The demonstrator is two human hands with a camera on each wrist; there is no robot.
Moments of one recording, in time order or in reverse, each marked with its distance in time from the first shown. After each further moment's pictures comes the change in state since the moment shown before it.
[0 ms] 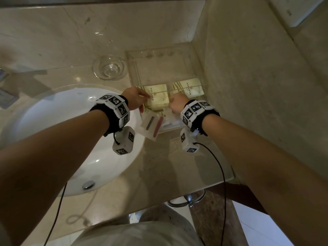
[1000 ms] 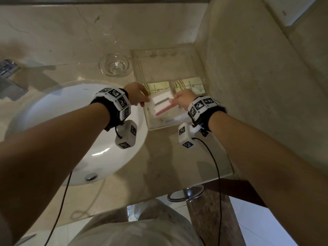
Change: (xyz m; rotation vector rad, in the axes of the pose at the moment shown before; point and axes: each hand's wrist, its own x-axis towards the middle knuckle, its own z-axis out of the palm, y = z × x) left_hand -0.030 0.009 -0.016 0.009 -0.018 -0.037; right_hand -0.023 0.010 -0.007 0.242 0.049 -0.017
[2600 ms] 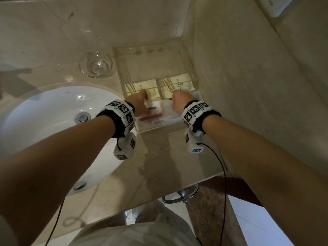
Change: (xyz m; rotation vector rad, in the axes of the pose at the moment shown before) left_hand 0.017 0.019 0.053 0.212 -0.051 -0.023; right_hand 0.009 0.030 -0.008 -0.511 0.078 -0.073
